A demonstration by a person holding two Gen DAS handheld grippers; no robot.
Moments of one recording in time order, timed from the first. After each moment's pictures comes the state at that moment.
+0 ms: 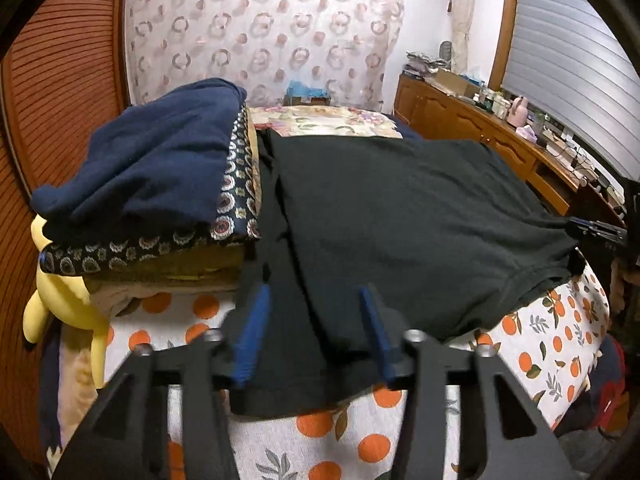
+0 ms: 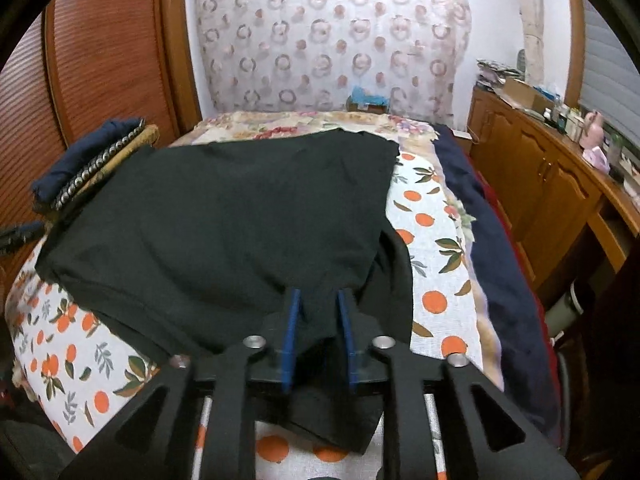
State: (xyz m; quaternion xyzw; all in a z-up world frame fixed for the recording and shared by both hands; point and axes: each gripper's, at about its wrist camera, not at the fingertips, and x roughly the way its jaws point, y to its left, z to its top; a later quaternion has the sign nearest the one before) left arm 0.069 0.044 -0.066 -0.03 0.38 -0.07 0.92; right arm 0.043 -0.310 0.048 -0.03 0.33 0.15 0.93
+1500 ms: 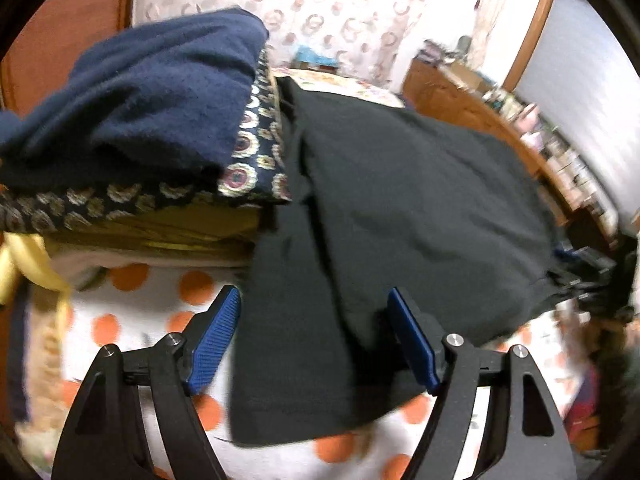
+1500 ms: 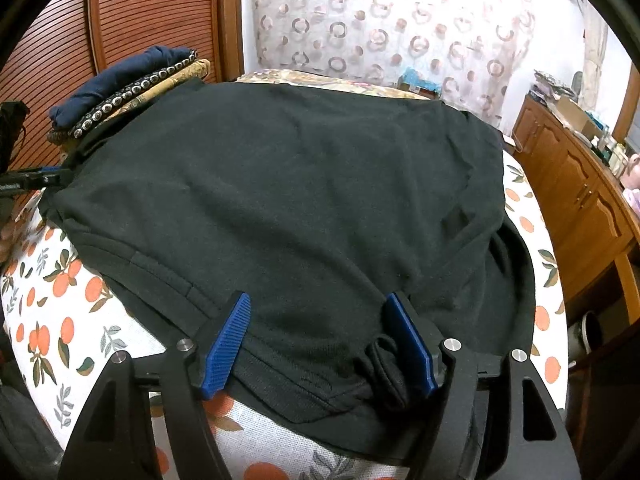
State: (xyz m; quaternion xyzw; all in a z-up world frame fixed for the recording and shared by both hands) left arm 0.101 0.077 -0.095 -0.12 0.43 -0.09 0.89; right arm 0.076 -0.227 0.006 -0.12 0.37 0.21 0.90
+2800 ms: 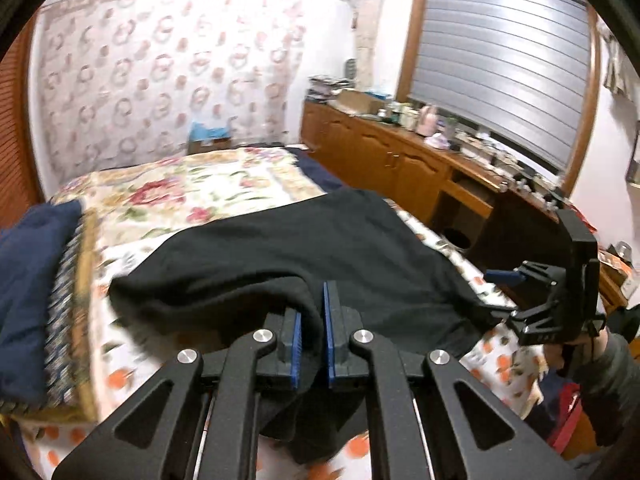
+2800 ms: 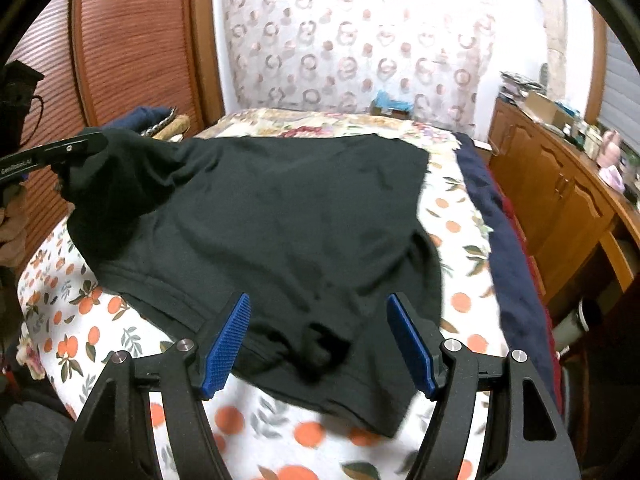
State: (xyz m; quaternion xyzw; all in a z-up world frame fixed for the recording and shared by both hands) left arm 0.128 -0.085 0.018 -0.01 0.31 -0.24 0.92; right arm 0.030 -0.294 0.037 -0.06 0.32 0.19 0.93
